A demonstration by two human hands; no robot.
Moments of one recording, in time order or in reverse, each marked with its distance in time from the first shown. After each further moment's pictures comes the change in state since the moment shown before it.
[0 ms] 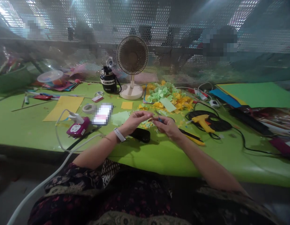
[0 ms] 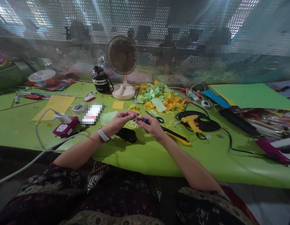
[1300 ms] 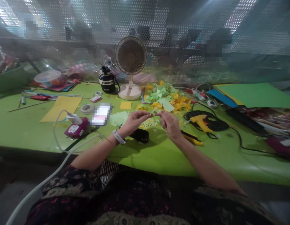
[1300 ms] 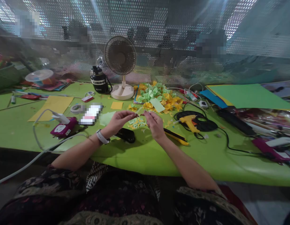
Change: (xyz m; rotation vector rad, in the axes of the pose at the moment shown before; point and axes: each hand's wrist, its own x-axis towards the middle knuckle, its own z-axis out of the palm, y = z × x) left_hand -0.007 0.010 0.010 0.154 0.061 0.052; right_hand -0.001 -0.001 -0.003 -0.096 0.310 -0.254
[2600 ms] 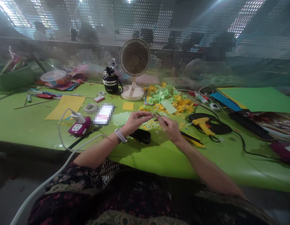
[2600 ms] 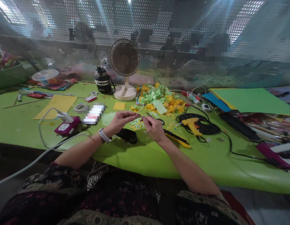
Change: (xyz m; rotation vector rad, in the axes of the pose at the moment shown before) left_hand 0.002 -0.001 -0.004 0.012 0.039 -0.001; right_hand -0.002 0.000 -0.001 -0.530 -0.096 -0.277
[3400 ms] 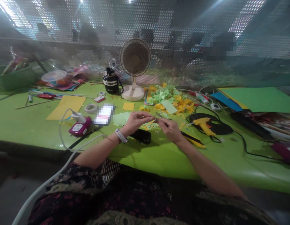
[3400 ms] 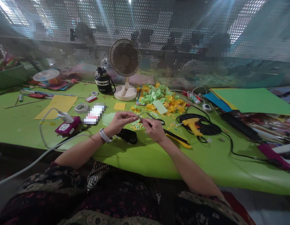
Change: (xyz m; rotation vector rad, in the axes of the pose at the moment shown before) left_hand -0.003 0.007 0.003 -0.040 -0.018 0.047; right_hand 0.000 0.000 -0.003 0.093 -0.114 -0.002
